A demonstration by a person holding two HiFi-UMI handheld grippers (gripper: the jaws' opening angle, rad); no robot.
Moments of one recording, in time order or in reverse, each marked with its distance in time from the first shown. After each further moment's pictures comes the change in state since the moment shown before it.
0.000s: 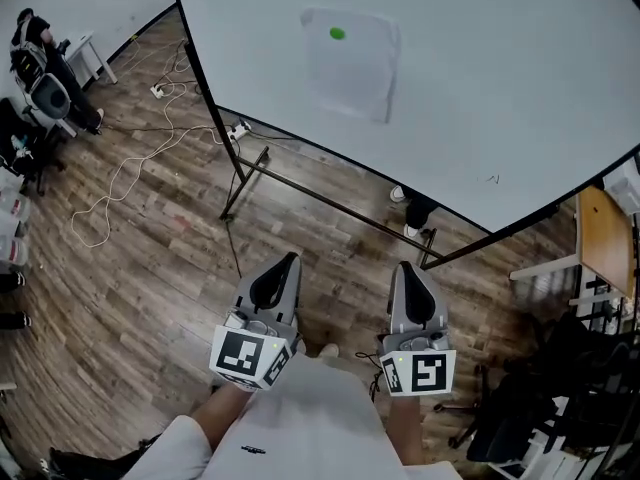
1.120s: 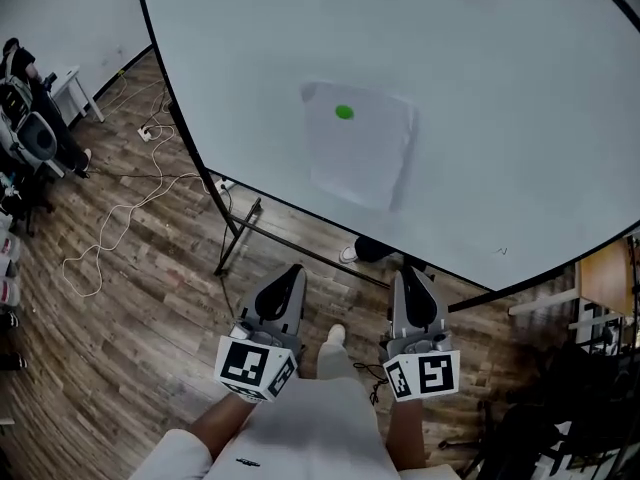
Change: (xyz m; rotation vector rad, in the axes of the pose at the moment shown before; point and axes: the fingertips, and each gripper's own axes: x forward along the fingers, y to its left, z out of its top) left arm 0.144 0.090 0.049 -0.002 -0.054 -0.054; right arm 0.174 -0.041 0.007 0.037 -0.041 -0.012
